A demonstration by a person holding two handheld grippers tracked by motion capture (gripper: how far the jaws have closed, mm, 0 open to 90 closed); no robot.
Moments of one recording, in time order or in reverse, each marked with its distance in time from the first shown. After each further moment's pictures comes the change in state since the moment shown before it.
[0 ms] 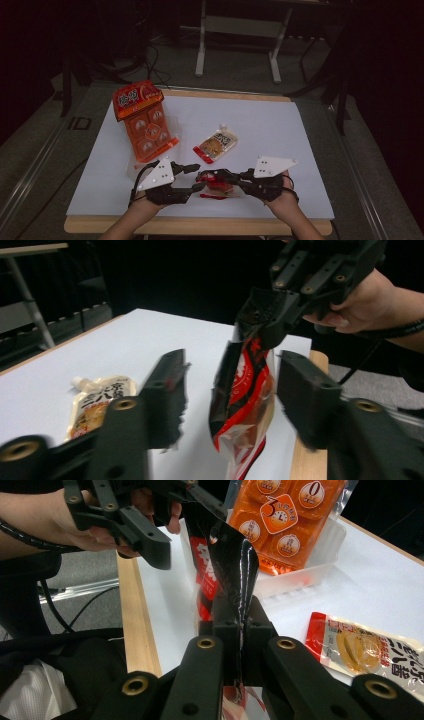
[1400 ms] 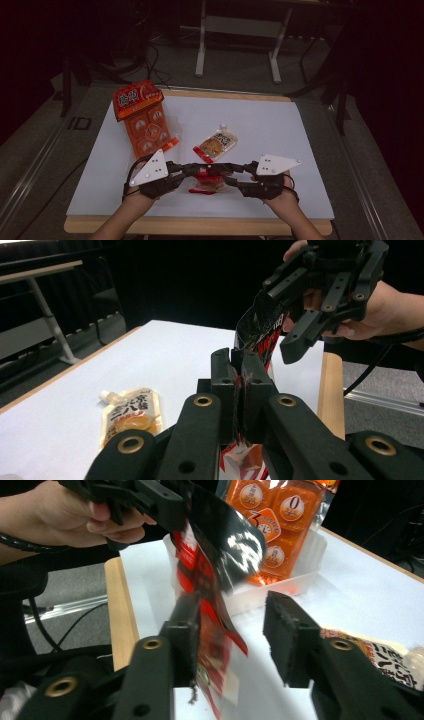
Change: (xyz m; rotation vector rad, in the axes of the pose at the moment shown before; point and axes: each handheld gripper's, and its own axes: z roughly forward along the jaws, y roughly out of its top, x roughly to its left) left arm 0.011 0.019 -0.018 -0.018 0.042 0.060; right arm -0.004 -0.002 -0.002 -0.063 -0.050 0.030
